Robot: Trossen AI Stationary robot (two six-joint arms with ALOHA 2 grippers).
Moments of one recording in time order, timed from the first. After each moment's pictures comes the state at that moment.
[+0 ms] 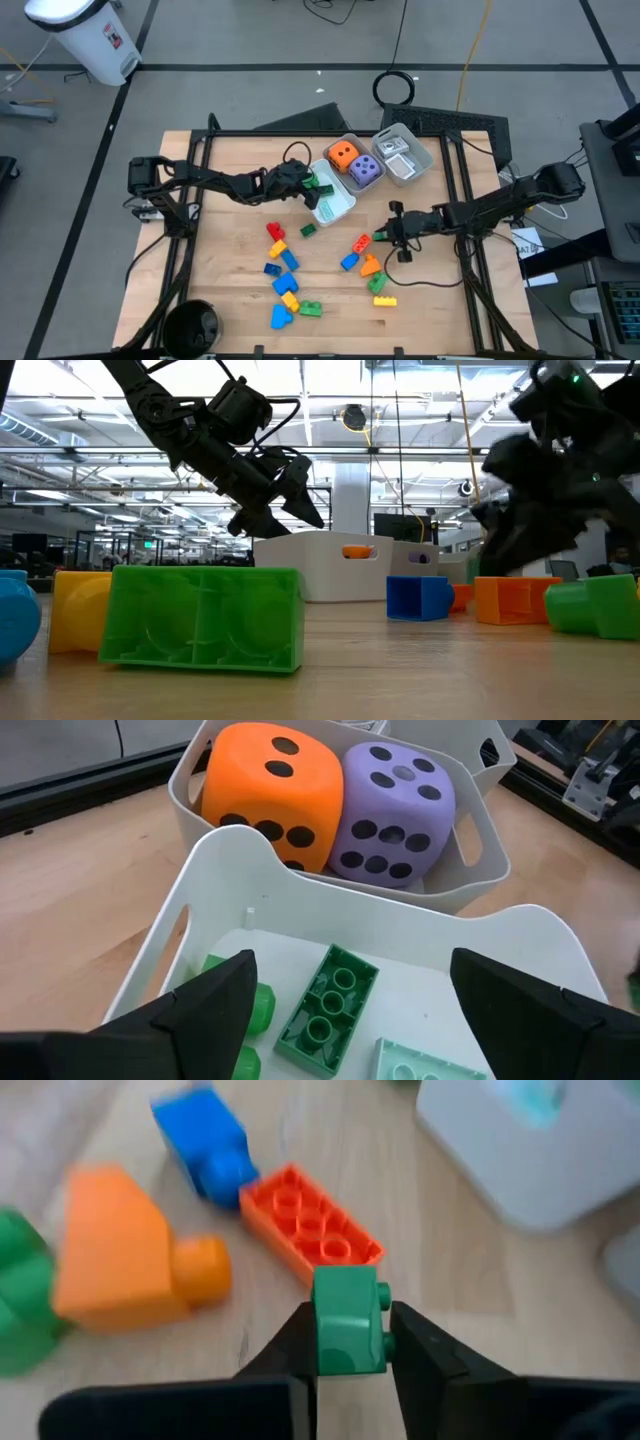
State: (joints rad) left arm 0.21 1.67 0.79 0.37 -0.24 -0.47; right arm 0.16 1.17 0.31 0.19 0.10 -0.03
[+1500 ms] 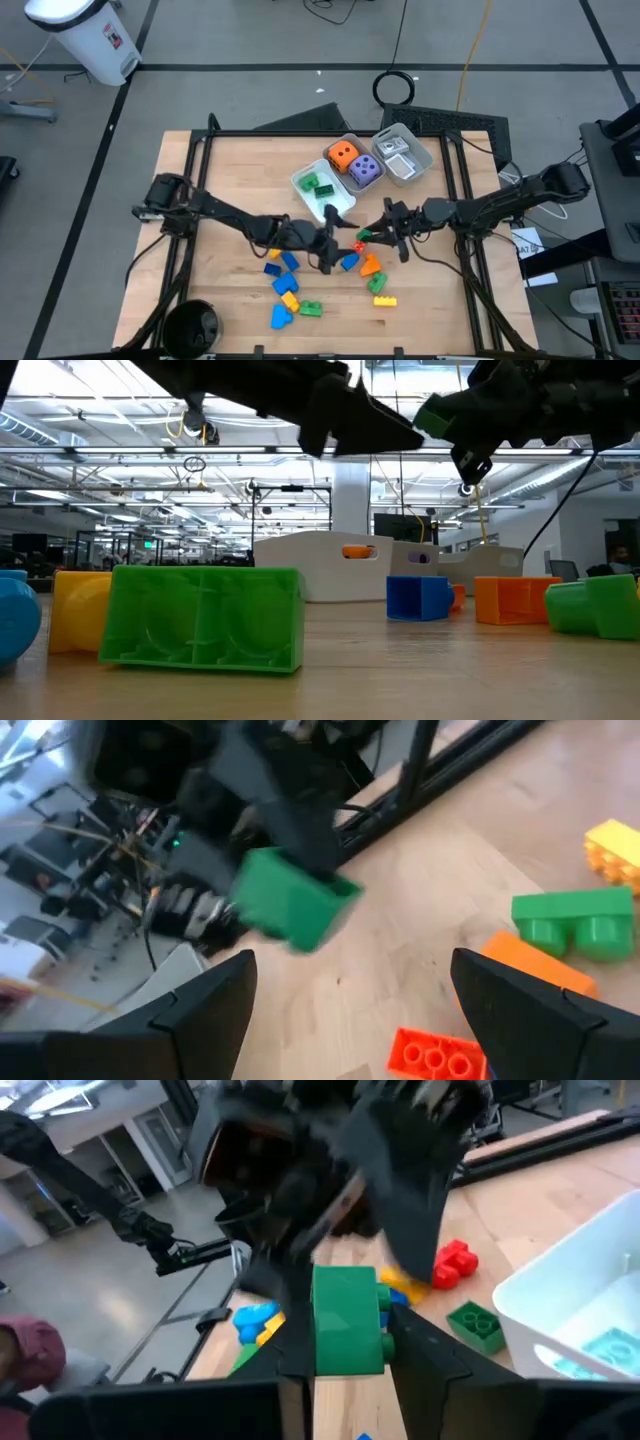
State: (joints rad) left arm -0.22 1.87 1.09 0.53 -0.28 0.60; right arm 0.16 1.11 0.32 0.71 -0.04 0.38
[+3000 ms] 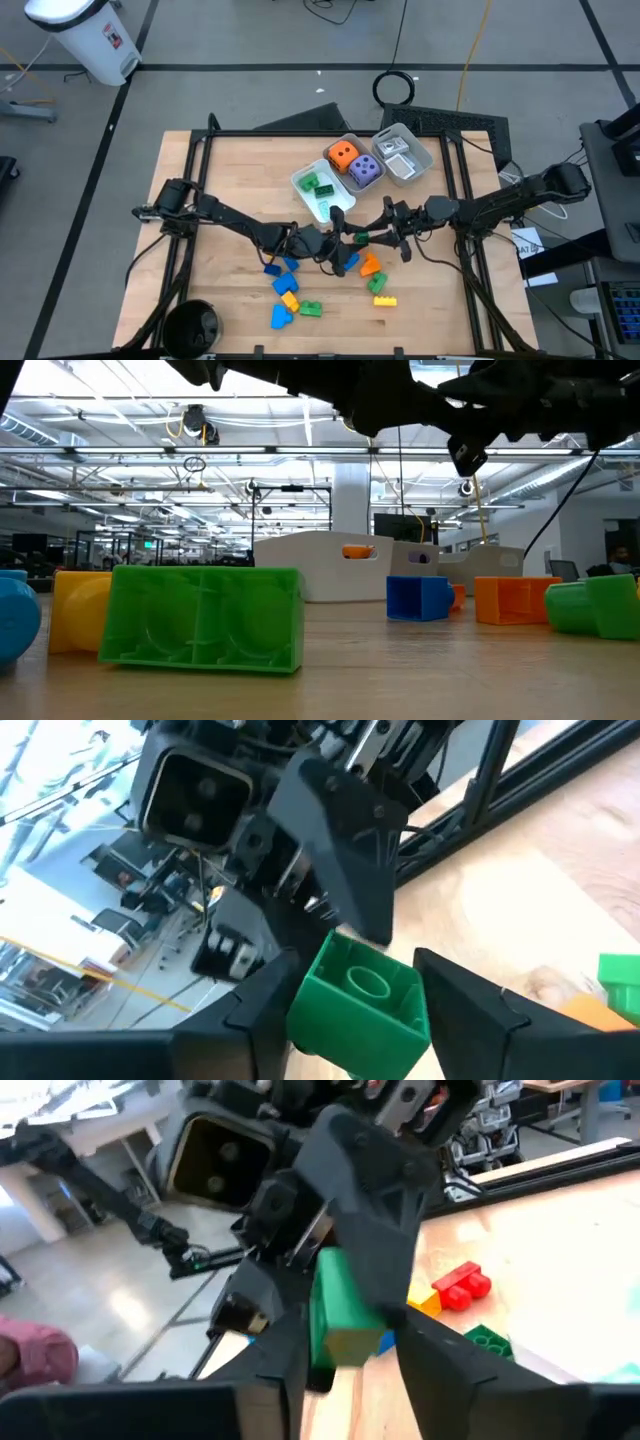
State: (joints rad) left arm -0.25 1.94 1.22 0.57 -0.46 0.64; right arm 0.16 1.08 0.32 0.72 -0.09 0.33
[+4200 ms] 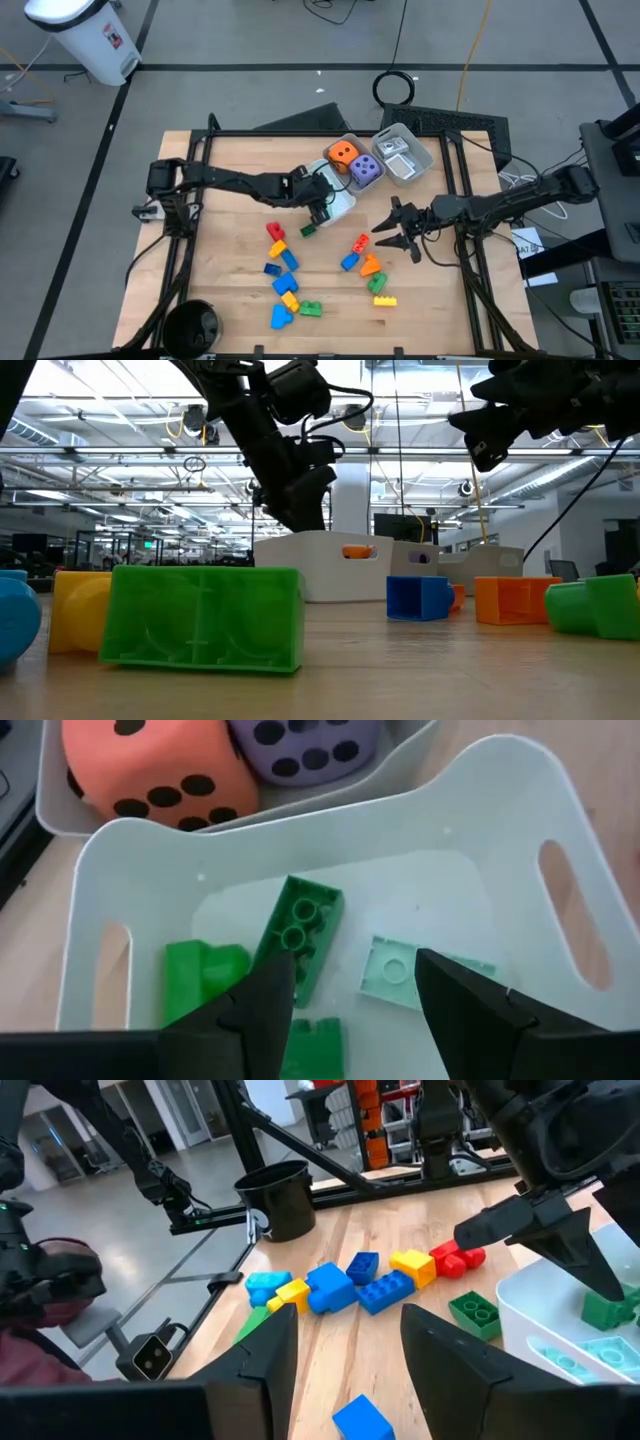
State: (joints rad) left arm 0.09 1.82 1.21 -0.31 -0.31 -0.20; right arm 0.16 0.92 0.32 0.47 -0.10 0.27
